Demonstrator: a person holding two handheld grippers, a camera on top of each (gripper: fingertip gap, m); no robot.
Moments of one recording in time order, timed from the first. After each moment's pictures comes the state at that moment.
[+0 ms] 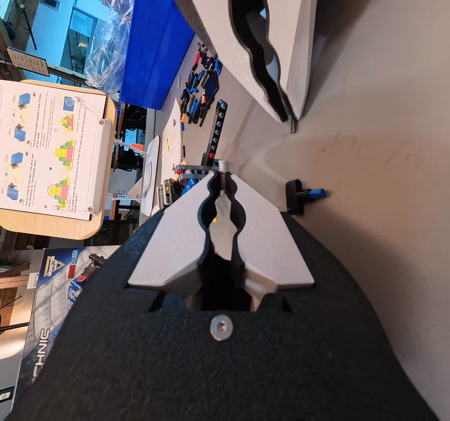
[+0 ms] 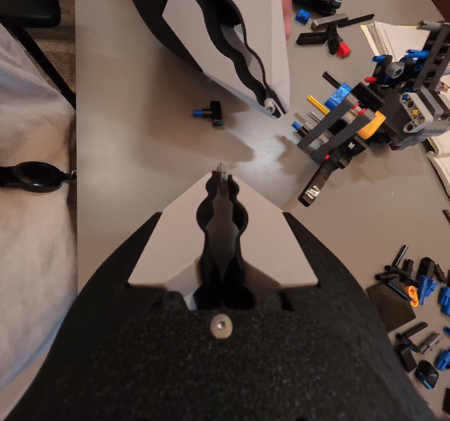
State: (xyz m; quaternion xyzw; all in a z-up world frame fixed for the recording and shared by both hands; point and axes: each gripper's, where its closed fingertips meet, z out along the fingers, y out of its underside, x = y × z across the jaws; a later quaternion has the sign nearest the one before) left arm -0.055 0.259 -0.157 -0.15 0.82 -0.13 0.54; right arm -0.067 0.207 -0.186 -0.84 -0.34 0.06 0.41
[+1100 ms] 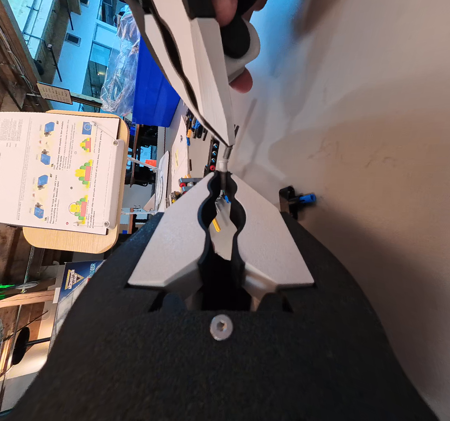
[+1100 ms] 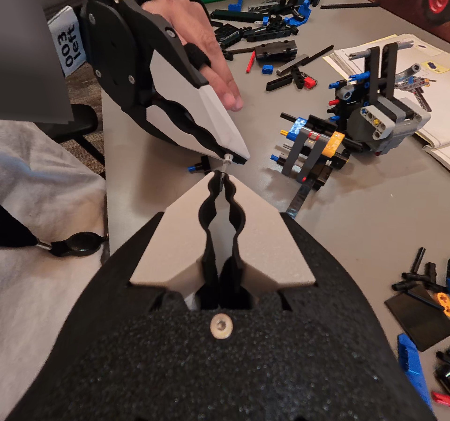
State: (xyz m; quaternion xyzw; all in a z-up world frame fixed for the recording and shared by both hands) left arm -0.058 0.248 -0.155 -0.10 0.81 -0.13 0.56; right arm -0.071 0.227 -0.147 -0.84 -0.22 0.16 0.46
